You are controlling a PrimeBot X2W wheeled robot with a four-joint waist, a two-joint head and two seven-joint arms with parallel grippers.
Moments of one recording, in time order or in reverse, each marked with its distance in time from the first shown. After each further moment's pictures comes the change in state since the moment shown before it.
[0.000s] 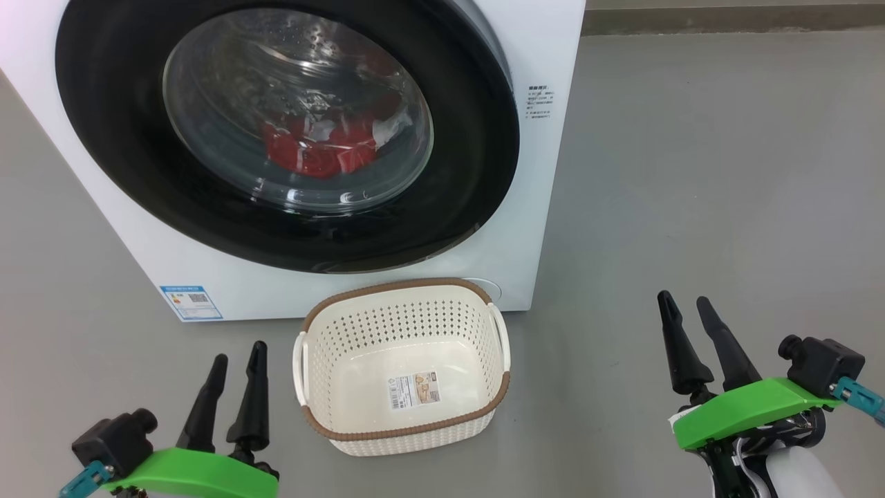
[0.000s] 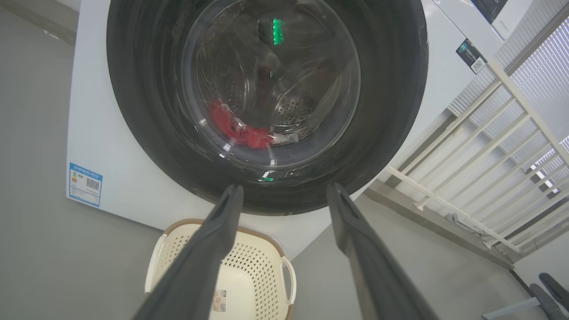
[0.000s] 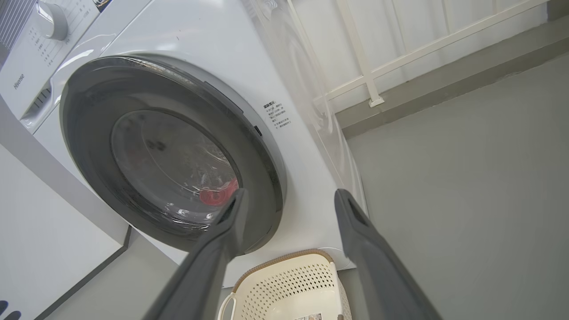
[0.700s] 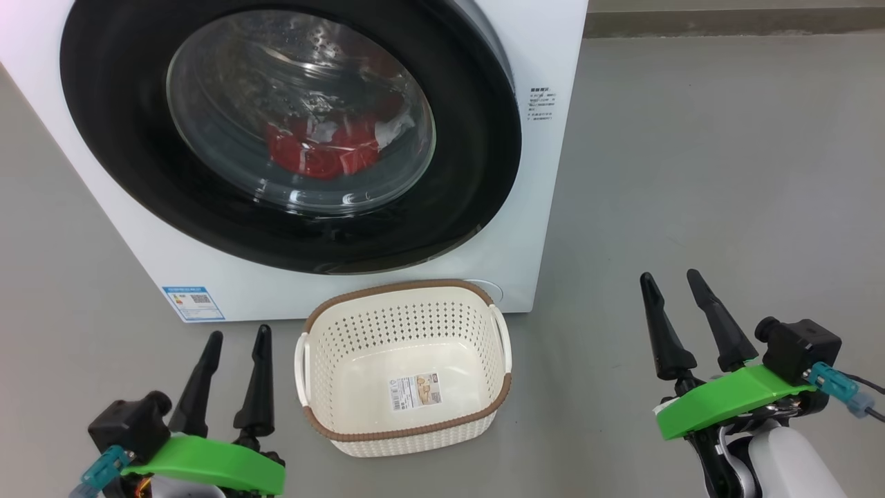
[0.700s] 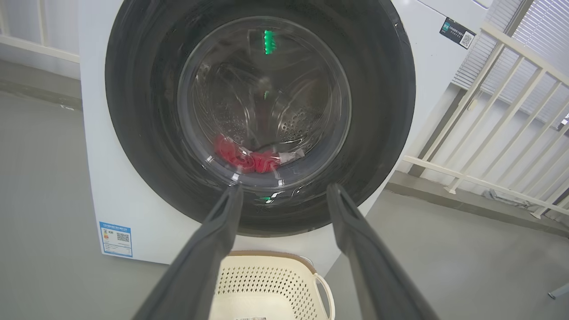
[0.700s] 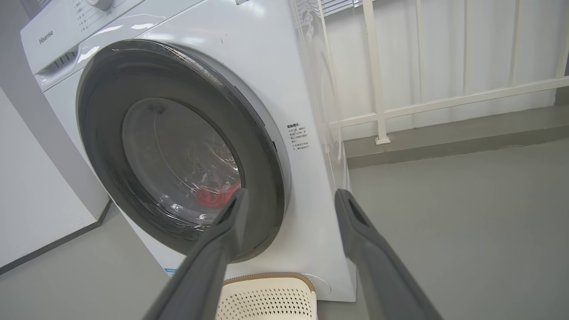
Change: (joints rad) left arm -0.040 0.000 0.001 0.019 0.217 0.000 -0.060; right arm -0.045 -0.006 0.028 -0.001 -0.204 0.000 -0.058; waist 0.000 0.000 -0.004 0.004
